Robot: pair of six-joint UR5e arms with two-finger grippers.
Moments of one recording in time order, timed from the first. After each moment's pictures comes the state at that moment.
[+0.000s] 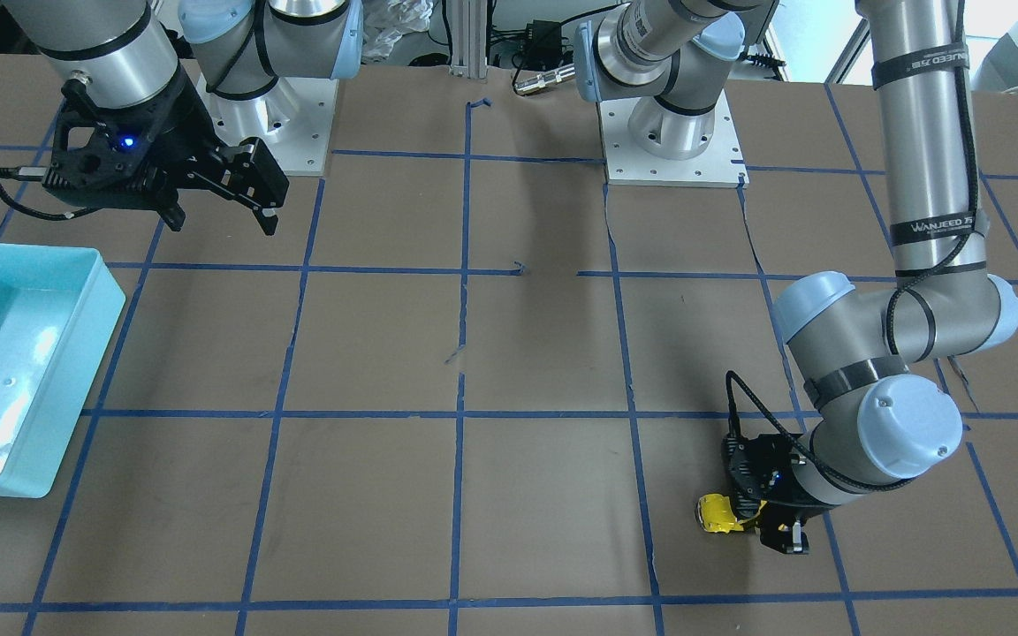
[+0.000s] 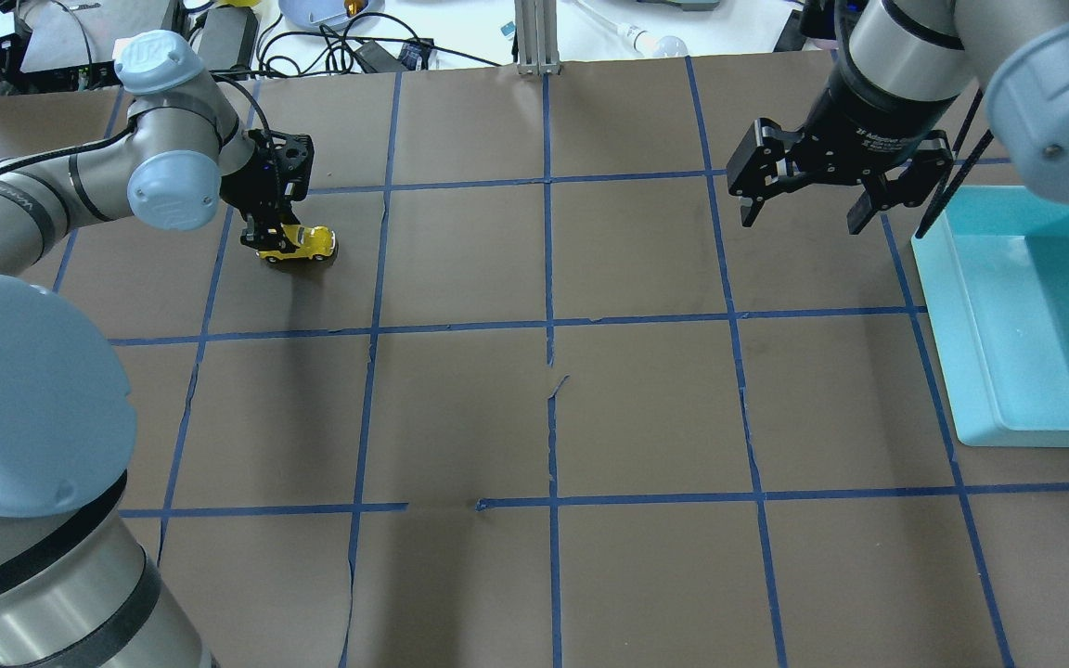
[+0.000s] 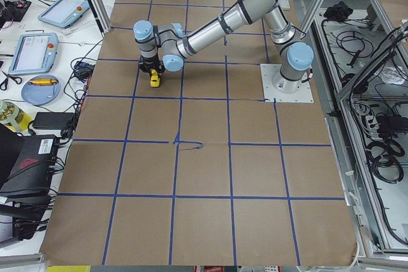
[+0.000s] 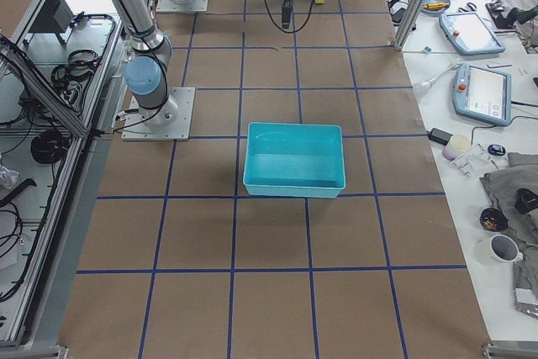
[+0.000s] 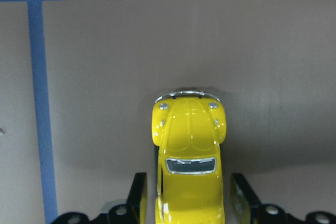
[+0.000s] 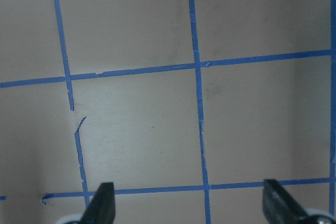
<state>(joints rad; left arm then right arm) -1.38 -2.19 -1.52 -1.00 1.54 1.77 1.56 -1.59 1.61 -1.60 -1.50 0.08</state>
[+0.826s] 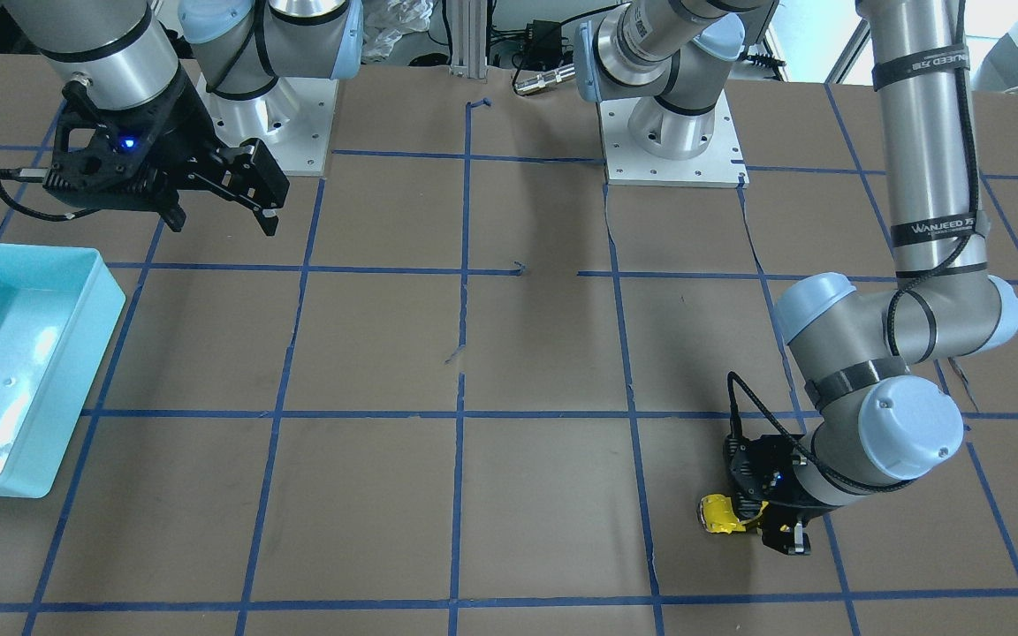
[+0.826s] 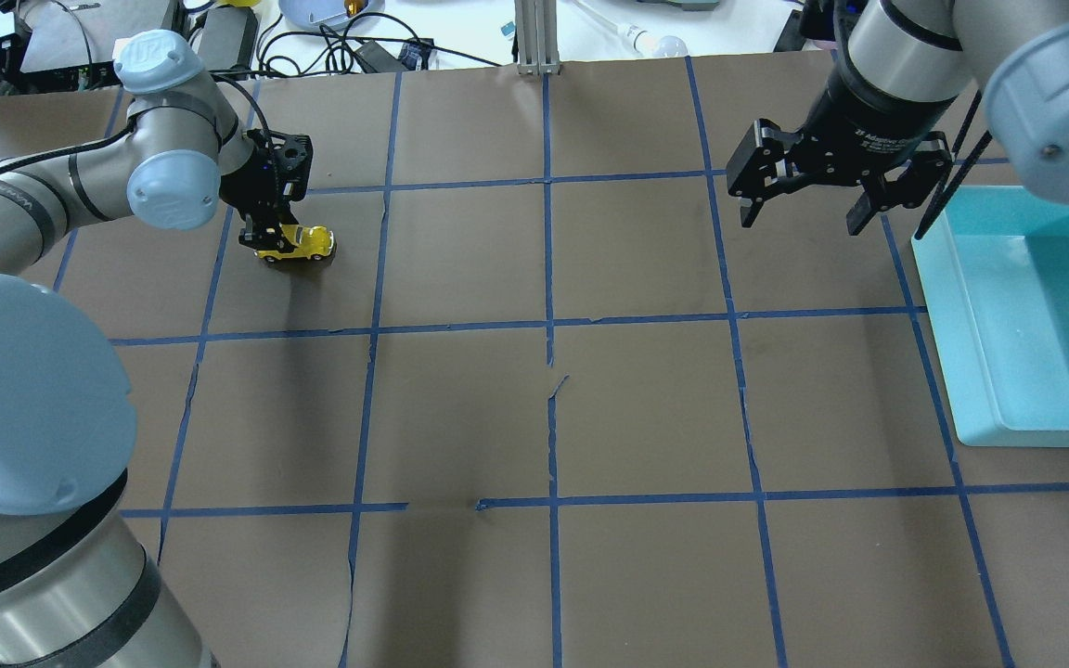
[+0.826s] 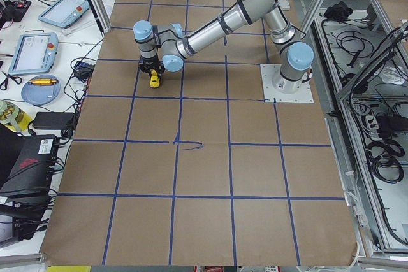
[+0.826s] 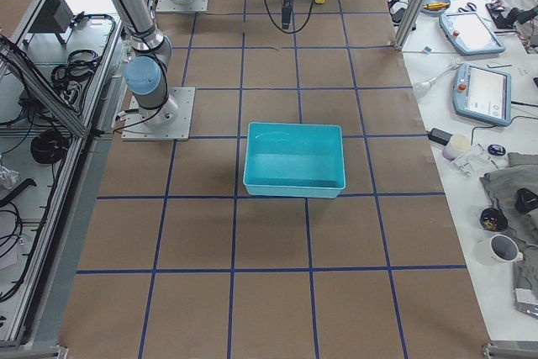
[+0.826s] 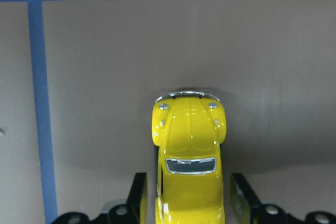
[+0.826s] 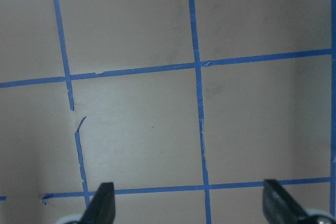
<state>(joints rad) -1.38 -2.20 -1.51 -1.00 1.55 1.78 1.56 -1.59 1.61 -1.60 -1.50 0.08</state>
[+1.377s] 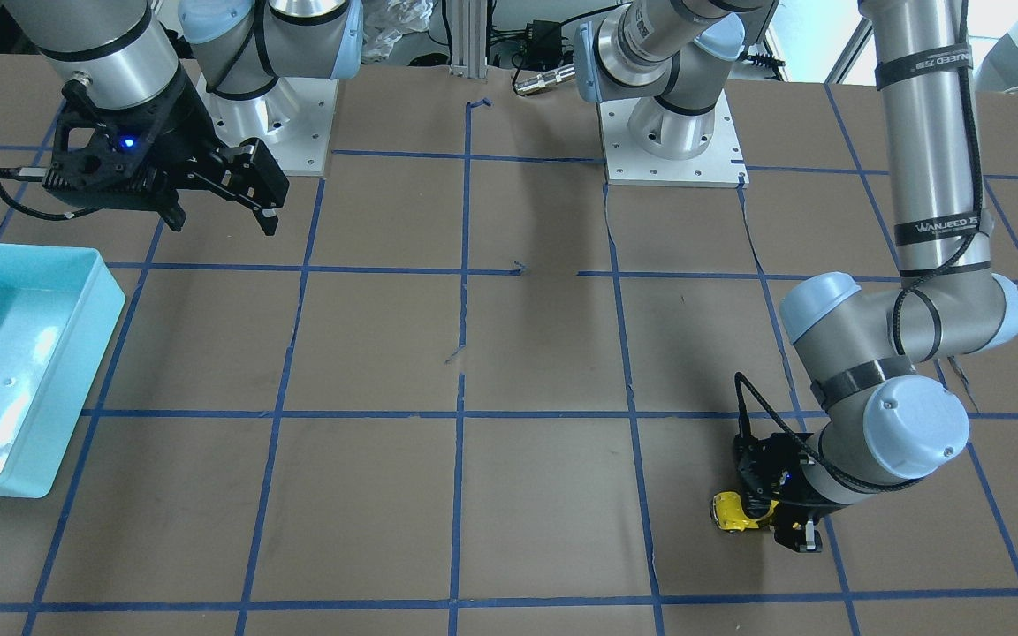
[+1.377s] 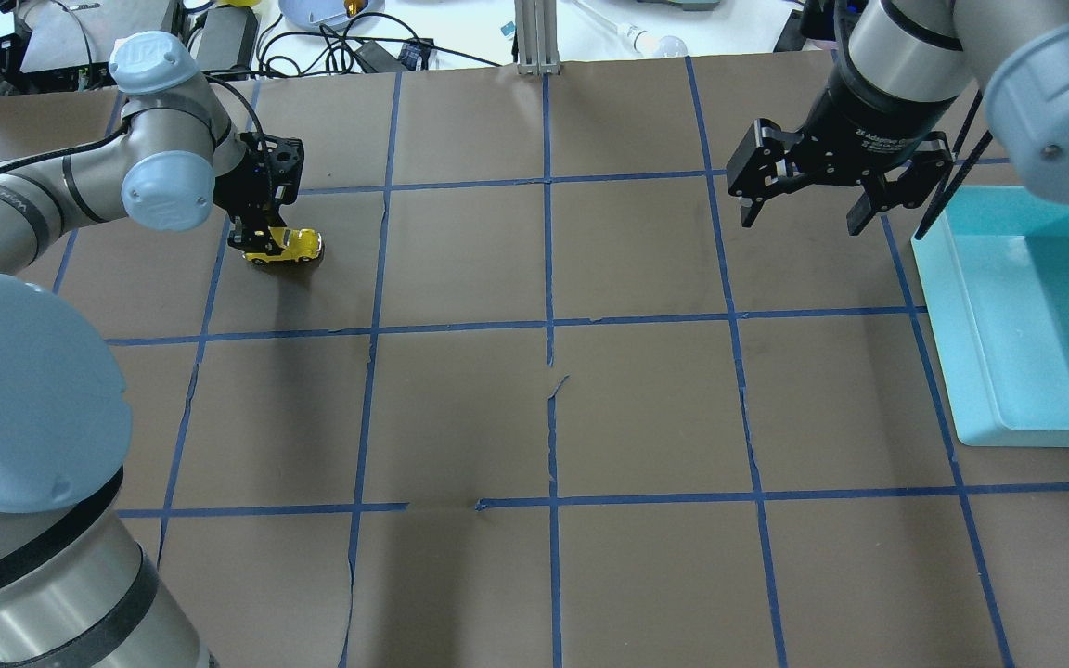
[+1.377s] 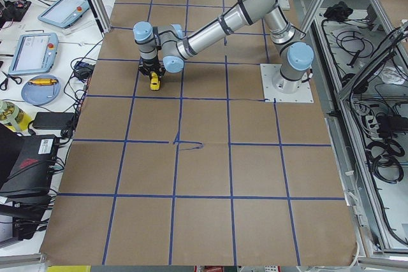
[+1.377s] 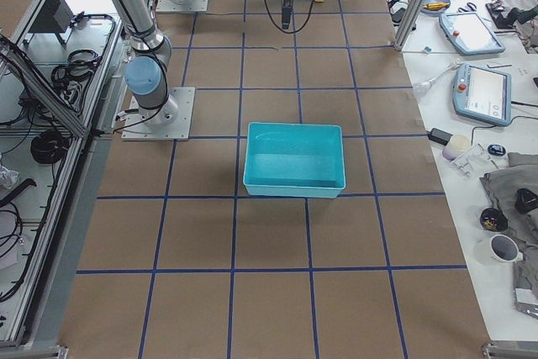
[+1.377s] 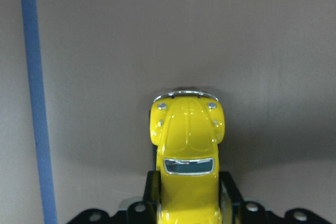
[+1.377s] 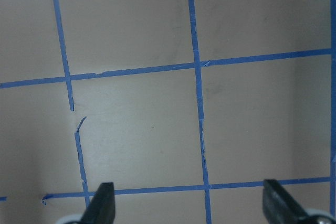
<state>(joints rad) -1.37 -2.20 -1.52 -1.00 1.59 1.79 1.56 -1.59 1.61 -1.60 -1.50 0.08</state>
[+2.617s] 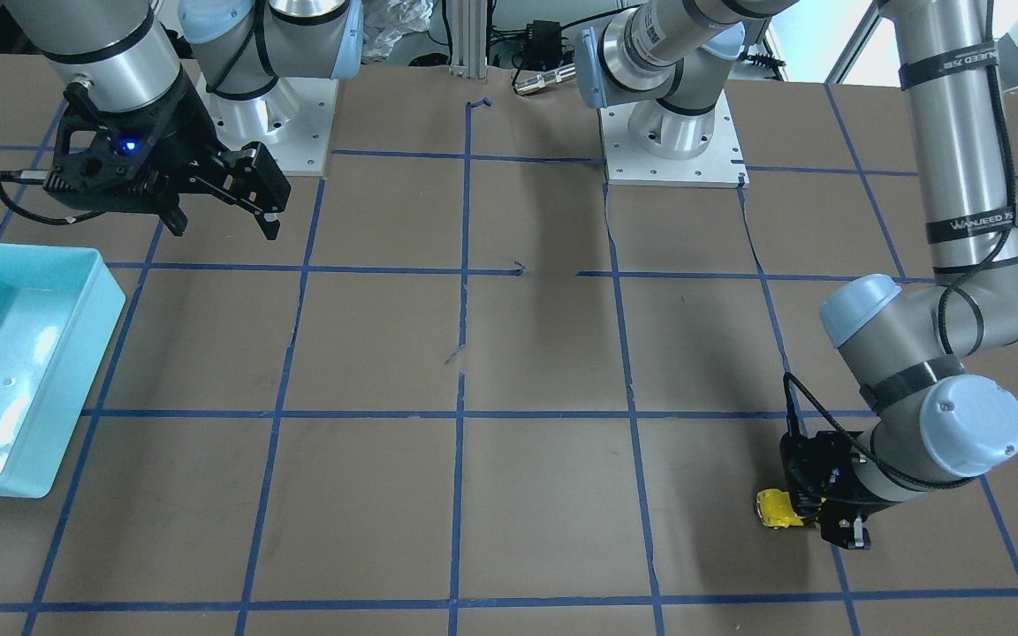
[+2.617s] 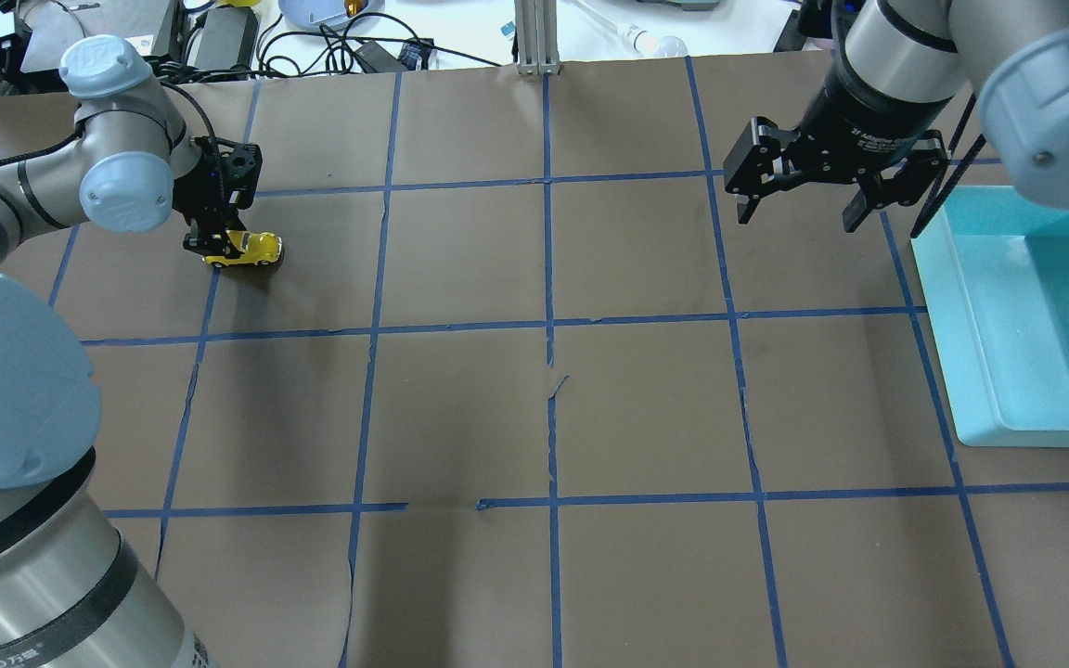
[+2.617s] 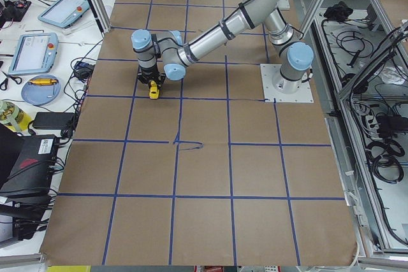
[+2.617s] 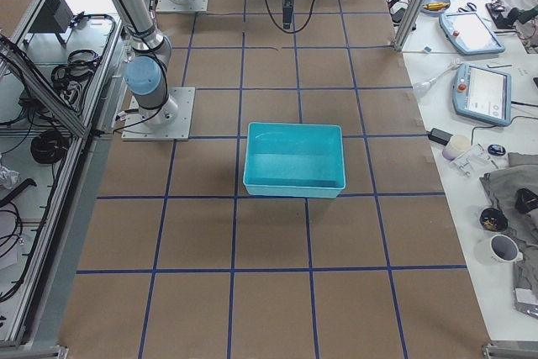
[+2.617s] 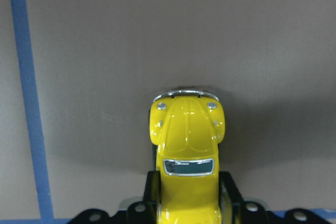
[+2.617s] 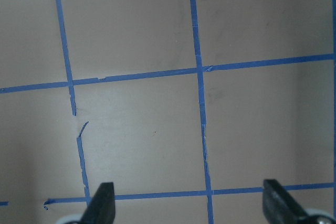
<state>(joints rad) -1.29 -2.20 -1.51 -1.00 1.62 1.87 1.56 -1.59 1.62 -1.62 -1.49 0.09</state>
